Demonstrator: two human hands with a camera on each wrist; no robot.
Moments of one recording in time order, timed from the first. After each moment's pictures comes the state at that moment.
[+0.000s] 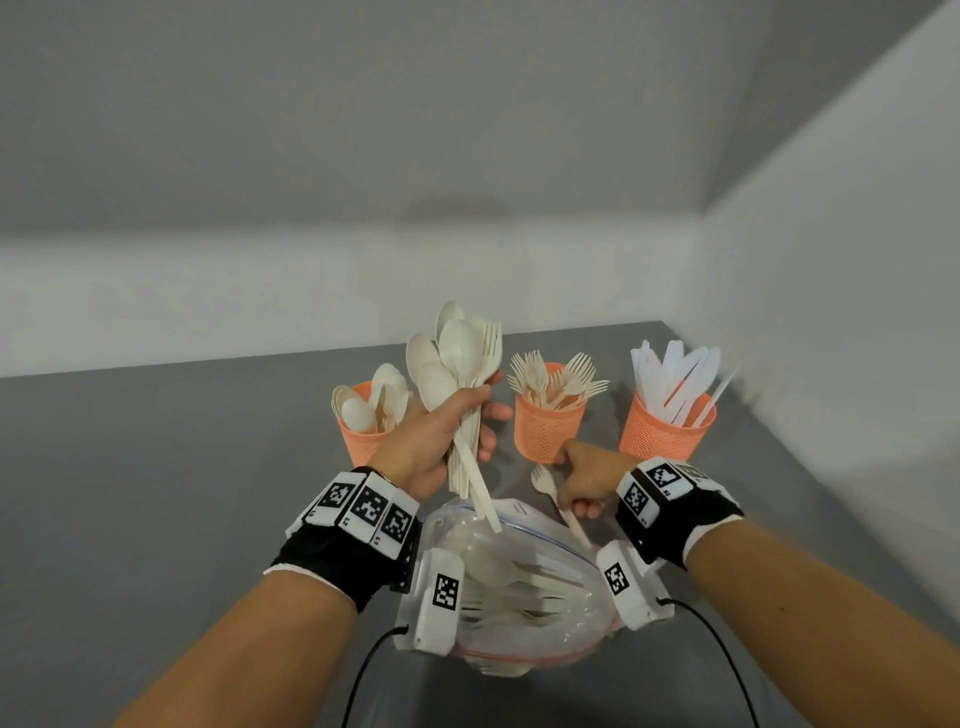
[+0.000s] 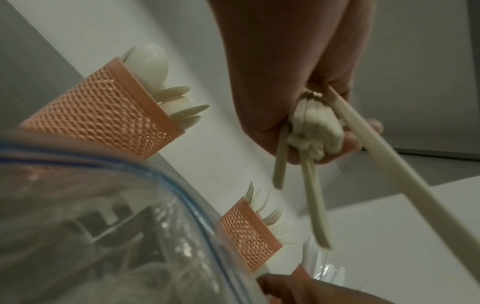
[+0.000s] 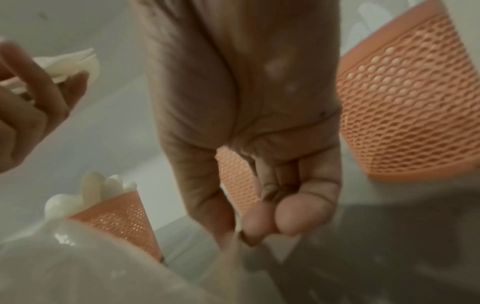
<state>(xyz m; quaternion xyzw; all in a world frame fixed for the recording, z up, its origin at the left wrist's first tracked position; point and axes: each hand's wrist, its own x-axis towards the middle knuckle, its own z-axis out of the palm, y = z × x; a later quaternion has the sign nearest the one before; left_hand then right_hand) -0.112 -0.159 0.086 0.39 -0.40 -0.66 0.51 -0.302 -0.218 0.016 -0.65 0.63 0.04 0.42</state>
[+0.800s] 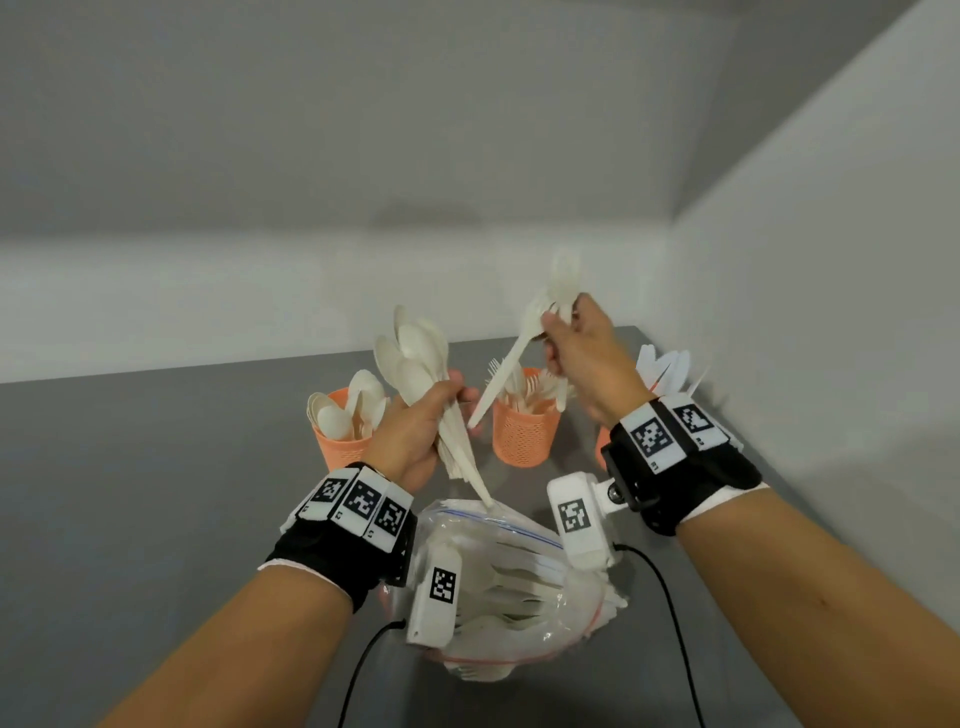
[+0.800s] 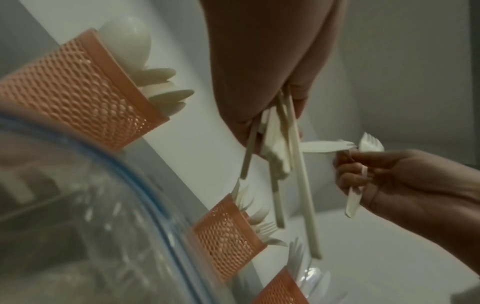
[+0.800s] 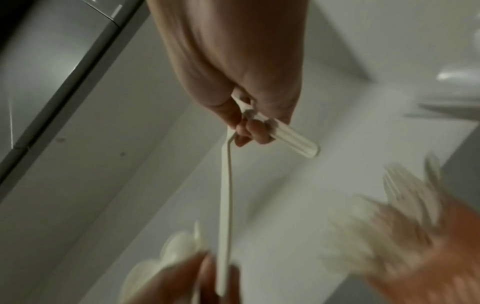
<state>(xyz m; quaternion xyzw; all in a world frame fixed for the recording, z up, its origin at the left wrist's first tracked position) -0.121 -0.174 0.083 0.40 -0.32 -0.64 0.58 -0.280 -0.218 0.132 -0.57 0.50 -0.51 0.40</state>
